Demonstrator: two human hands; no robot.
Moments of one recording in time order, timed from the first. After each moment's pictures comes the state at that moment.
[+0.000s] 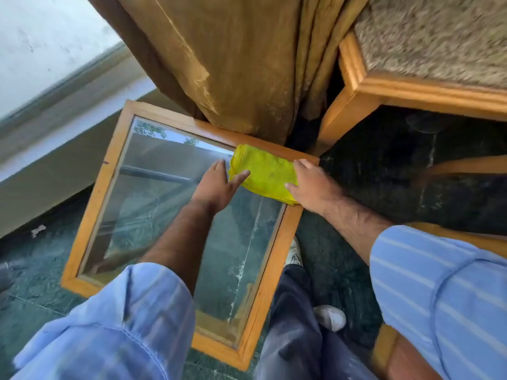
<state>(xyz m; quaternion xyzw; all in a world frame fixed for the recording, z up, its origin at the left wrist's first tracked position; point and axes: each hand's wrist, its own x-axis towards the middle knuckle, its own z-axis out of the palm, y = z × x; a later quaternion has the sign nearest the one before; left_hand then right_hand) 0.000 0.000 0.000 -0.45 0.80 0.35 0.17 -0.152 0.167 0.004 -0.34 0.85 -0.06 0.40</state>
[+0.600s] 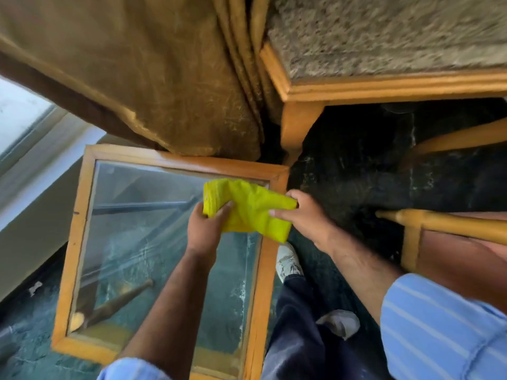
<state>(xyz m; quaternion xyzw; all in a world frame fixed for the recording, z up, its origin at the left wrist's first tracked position) -0.017 0.062 -0.010 -0.58 0.58 0.57 -0.02 -0.151 0.226 -0.017 0.02 0.73 -0.46 0.50</state>
